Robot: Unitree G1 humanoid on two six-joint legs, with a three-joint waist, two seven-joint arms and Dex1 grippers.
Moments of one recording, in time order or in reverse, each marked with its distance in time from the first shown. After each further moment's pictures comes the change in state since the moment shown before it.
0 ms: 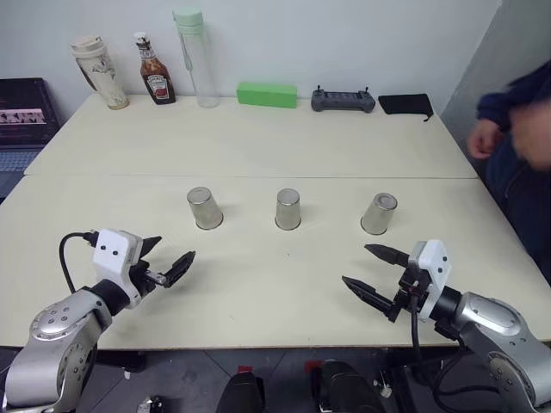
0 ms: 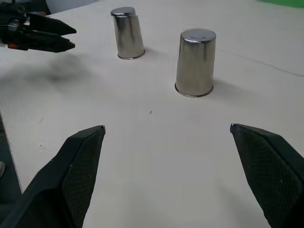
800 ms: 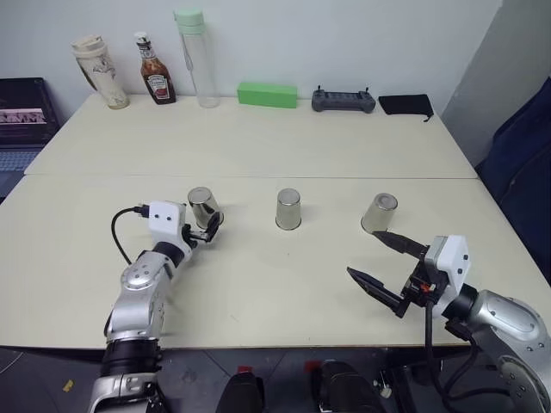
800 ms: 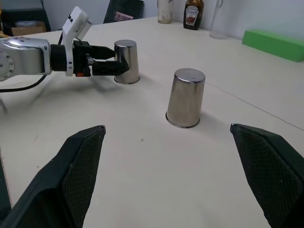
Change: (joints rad) left arm -0.408 -0.242 -0.201 0.534 0.232 -0.344 0.173; right arm 0.033 -0.019 -0.058 -0.095 0.015 -0.040 -0.053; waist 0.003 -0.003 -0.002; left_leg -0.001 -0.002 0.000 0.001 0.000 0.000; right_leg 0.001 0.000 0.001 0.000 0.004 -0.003
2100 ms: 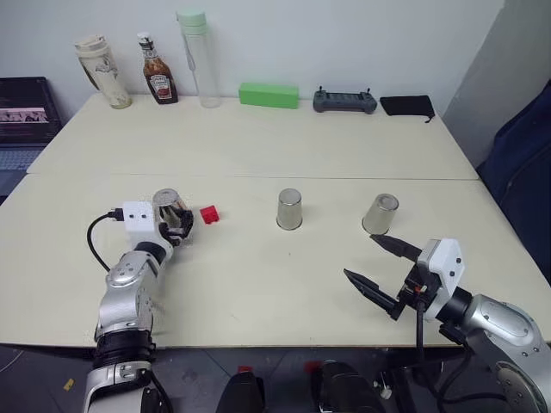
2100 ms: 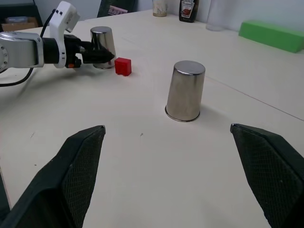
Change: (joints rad) left arm -0.026 0.031 0.119 0.110 -0.031 0.062 0.084; right arm 0.010 0.002 0.040 -0.013 -0.015 0.025 -0.052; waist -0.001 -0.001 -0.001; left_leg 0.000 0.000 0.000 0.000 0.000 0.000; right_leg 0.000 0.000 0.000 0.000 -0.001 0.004
